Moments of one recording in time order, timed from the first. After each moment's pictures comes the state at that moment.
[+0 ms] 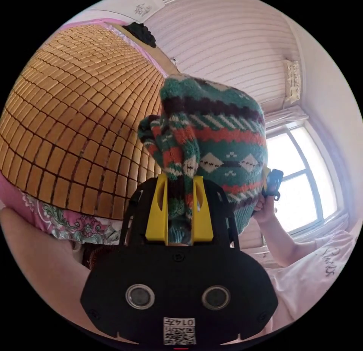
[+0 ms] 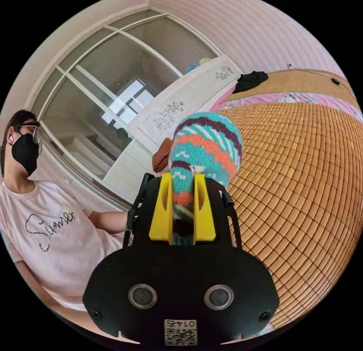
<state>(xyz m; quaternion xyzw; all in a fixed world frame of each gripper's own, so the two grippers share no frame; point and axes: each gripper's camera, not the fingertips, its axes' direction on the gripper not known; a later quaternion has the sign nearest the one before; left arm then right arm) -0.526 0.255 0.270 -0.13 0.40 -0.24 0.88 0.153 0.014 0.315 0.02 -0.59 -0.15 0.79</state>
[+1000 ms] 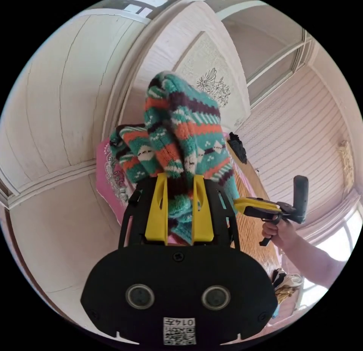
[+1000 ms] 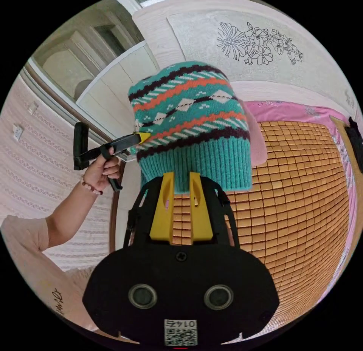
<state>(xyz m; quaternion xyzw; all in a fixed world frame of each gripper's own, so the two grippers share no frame) -0.805 0.269 0.107 0.05 0.02 -0.41 0.91 -0.382 -0.045 0.276 -0.11 -0.50 -0.47 0.72</state>
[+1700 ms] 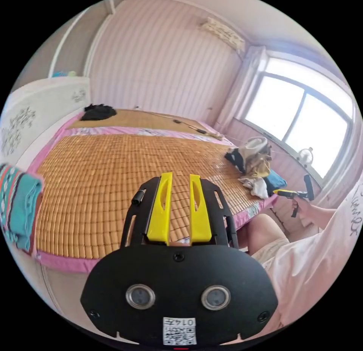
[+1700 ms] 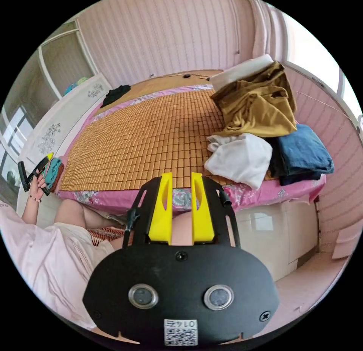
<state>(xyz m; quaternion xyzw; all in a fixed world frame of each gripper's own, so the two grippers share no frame) -0.209 0.138 0.080 -0.01 0.29 0.13 0.95 0.458 0.342 0.172 -0.01 -0.11 0.16 0.98</state>
